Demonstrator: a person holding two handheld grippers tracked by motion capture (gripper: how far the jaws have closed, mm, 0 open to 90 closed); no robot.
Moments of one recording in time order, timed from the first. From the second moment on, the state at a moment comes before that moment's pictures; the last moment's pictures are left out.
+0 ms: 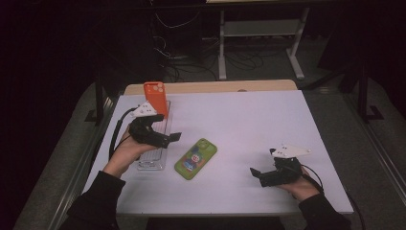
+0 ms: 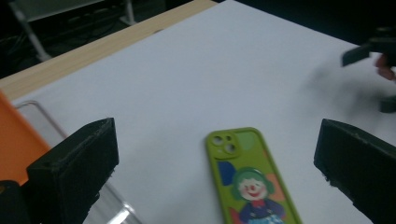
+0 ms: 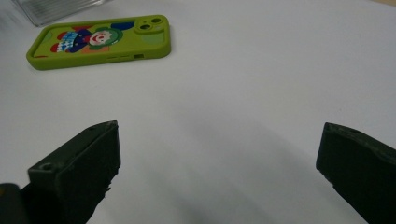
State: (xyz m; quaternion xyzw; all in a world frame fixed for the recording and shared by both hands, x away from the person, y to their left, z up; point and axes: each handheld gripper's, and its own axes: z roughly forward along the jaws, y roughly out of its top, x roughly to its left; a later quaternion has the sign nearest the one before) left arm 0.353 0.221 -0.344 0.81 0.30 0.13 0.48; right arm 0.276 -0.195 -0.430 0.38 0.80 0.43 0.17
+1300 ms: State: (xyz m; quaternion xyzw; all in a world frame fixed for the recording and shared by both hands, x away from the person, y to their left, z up) left arm 0.326 0.243 -0.368 0.81 0.27 0.12 0.50; right arm 0.344 -0.020 -0.411 0.30 0.87 0.40 0.03
